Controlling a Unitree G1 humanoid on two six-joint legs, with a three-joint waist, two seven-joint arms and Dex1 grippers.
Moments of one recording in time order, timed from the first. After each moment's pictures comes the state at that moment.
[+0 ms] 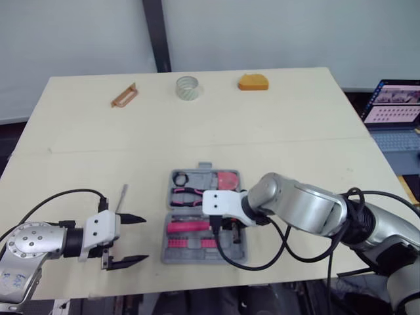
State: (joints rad) left arm 0.21 0.91 0.22 -0.30 -0.31 0.11 -1.15; right arm -1.00 -0.65 0.90 -0.51 0.35 1.34 0.81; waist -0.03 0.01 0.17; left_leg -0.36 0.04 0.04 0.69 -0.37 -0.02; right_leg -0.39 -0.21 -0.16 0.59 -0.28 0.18
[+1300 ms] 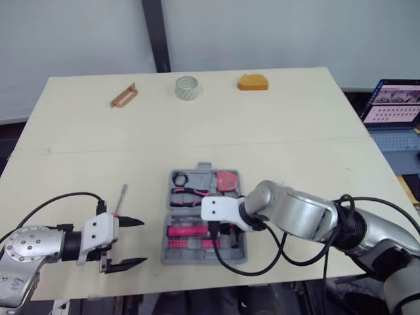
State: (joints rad) left arm 0.24 0.91 0.23 -0.30 -0.31 0.11 -1.15; right arm -0.95 -0.62 0.94 -0.48 0.31 1.32 0.79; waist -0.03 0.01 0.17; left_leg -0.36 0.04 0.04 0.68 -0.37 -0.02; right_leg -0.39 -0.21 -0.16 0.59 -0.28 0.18
